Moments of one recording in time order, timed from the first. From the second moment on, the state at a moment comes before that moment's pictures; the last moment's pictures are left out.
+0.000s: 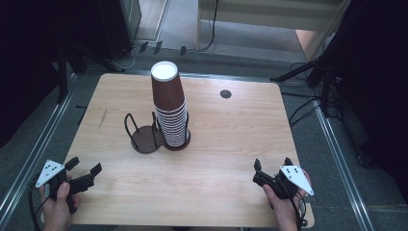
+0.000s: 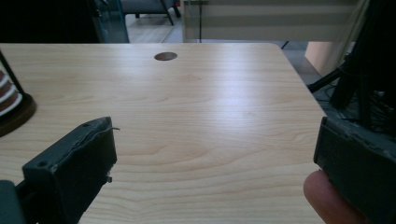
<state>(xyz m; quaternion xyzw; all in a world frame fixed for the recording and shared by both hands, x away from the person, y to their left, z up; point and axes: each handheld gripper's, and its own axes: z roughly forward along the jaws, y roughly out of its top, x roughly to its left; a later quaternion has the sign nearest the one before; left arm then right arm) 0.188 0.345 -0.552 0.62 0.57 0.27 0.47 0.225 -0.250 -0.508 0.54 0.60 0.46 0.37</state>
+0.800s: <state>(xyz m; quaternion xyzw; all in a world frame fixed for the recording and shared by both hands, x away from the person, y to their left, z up) 0.194 0.352 -0.554 0.61 0.58 0.24 0.48 0.243 -0.171 -0.478 0.49 0.63 0.50 0.34</state>
